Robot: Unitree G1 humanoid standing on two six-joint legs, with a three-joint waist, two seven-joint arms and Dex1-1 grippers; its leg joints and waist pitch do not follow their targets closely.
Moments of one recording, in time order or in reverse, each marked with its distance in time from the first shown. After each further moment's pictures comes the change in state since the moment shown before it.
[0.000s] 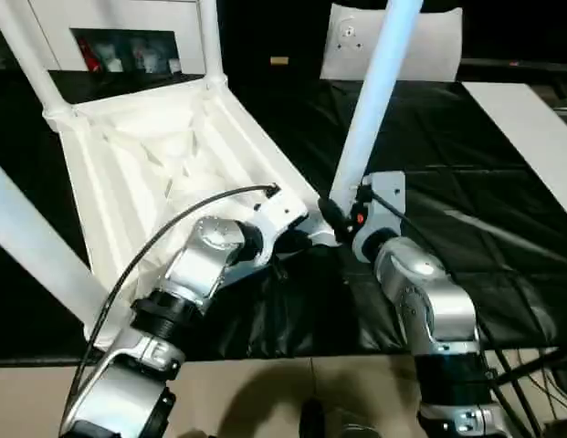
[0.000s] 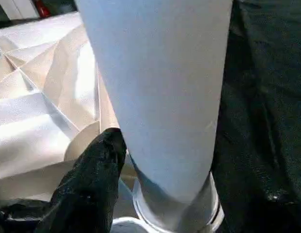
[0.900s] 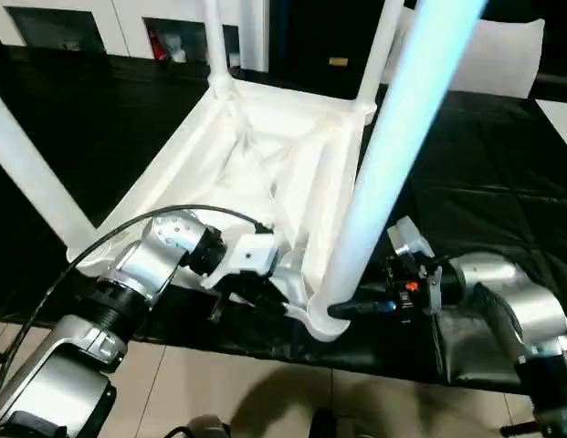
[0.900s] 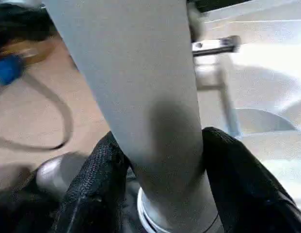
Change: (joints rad) left arm -0.024 0.251 -0.130 0.049 -0.085 -0.341 -0.604; right arm 0.059 -0.525 0.167 0.021 0.269 -0.162 1.050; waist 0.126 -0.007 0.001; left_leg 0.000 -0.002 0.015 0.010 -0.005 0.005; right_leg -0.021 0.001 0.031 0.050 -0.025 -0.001
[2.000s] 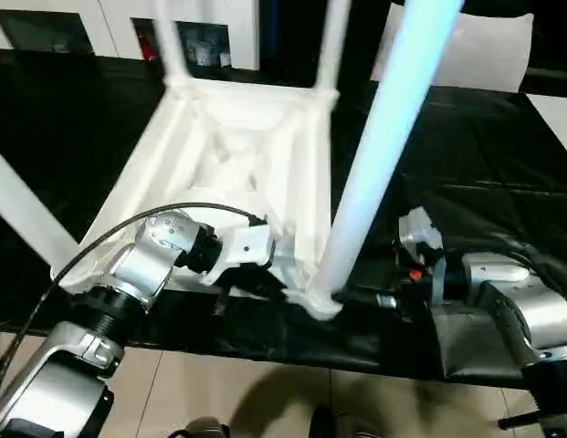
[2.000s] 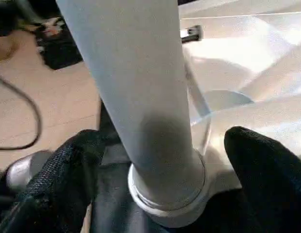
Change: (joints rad) left arm 0.022 0.032 -0.001 -0.021 -0.009 -0.068 -0.033; right arm -0.023 -0.049 -0.006 0.028 -0.021 -0.046 0.058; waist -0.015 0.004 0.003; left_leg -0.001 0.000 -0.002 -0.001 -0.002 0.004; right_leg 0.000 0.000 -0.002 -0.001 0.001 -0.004
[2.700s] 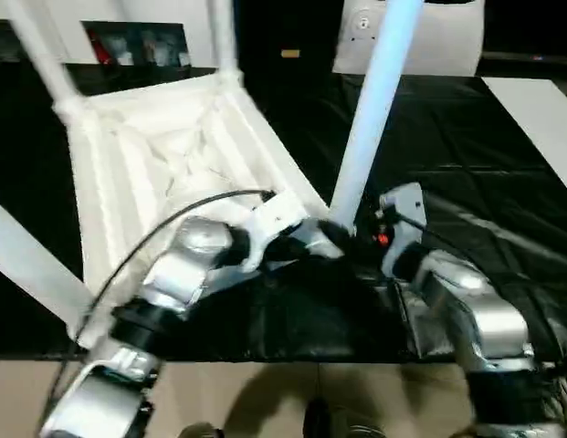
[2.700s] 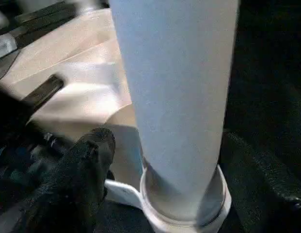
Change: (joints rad) left arm 0.058 -0.175 0.105 -0.126 0.049 0.345 0.447; right arm 0.046 0.284 -0.124 -0.105 -0.119 0.088 -0.635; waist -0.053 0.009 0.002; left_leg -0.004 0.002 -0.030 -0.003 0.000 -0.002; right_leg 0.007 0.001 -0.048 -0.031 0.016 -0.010
